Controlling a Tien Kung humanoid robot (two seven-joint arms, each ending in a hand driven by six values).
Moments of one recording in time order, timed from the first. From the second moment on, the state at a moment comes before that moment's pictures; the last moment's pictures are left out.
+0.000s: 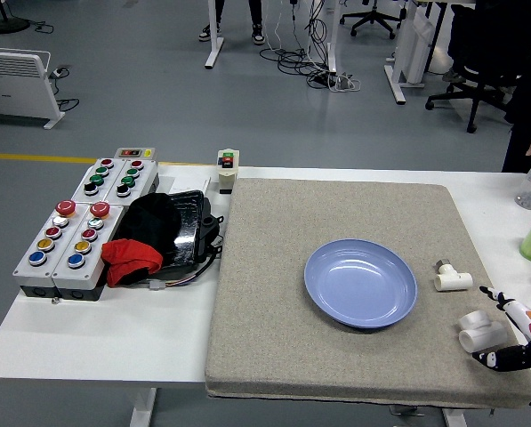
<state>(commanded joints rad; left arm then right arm) -0.09 0.09 -0.13 -0.32 -0.35 0.16 -0.09 0.14 -0.22 1.51 1.49 -2.09 0.32 -0.32</state>
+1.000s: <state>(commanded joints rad) -0.09 0.09 -0.13 -0.32 -0.35 0.16 -0.09 0.22 -0.19 1.43 1.43 -2.08 0.21 -0.25</state>
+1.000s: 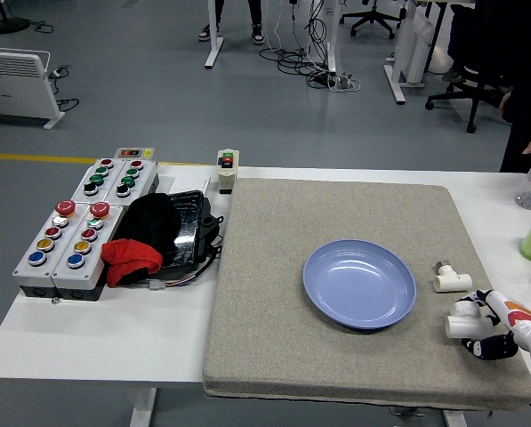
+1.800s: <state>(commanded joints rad) -0.08 0.09 -0.13 -0.32 -0.36 0.17 -0.09 0.49 -0.06 1.17 1.25 -2.11 0.23 -0.29</state>
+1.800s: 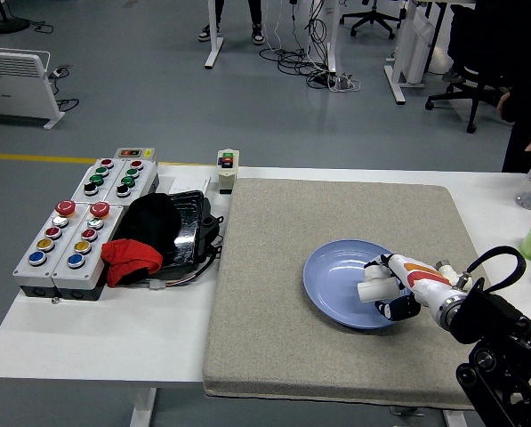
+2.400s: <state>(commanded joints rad) -0.07 0.09 -0.12 -0.32 -0.37 0.17 -0.09 0.53 -0.09 1.31 1.13 -2.13 0.14 -0.30</state>
